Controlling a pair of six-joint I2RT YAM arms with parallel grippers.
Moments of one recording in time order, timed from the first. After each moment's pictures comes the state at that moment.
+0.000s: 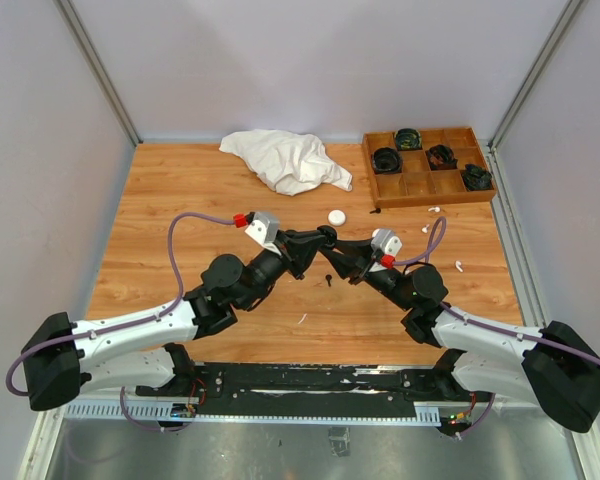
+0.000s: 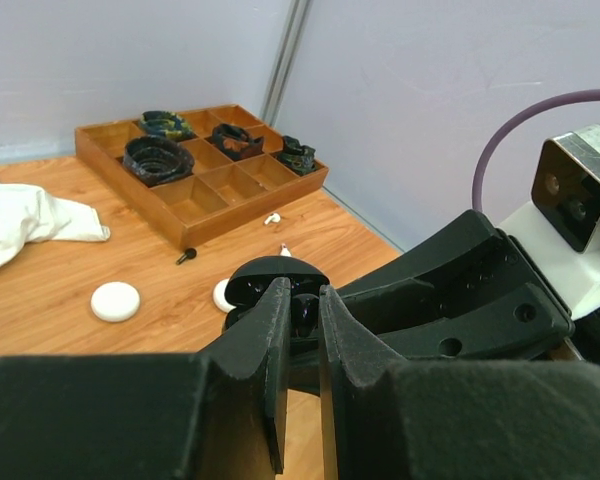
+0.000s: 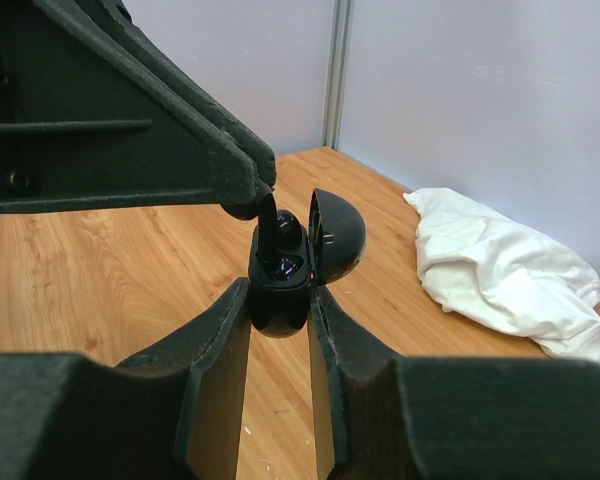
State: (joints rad) left arm -1.05 1.05 0.58 0.68 -0.29 -0.28; right arm 0.80 1.08 0.30 1.09 -0.19 -0.01
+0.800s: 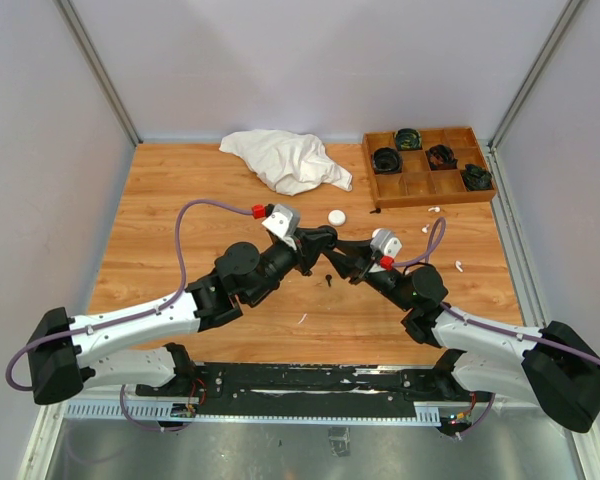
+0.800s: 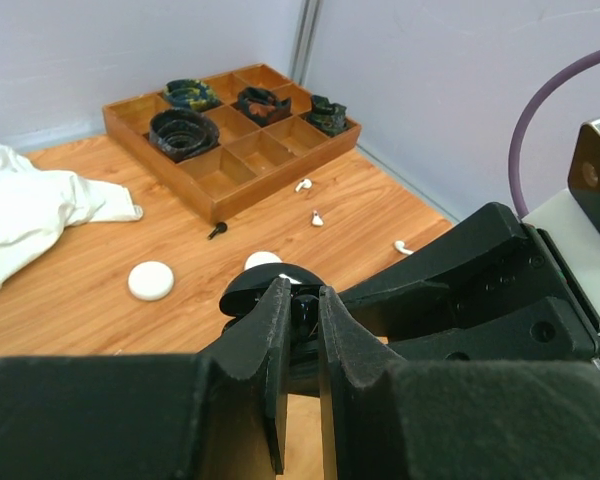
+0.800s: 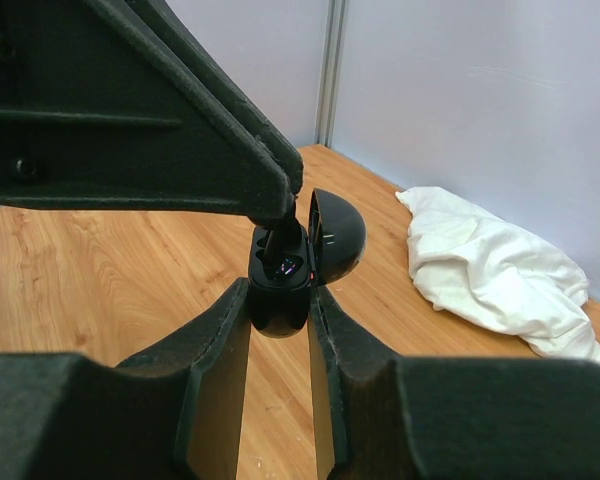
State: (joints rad) left arm -1.07 1.09 0.74 0.44 -0.32 -0.20; right arm 0.80 1.08 0.30 1.09 -0.18 -0.03
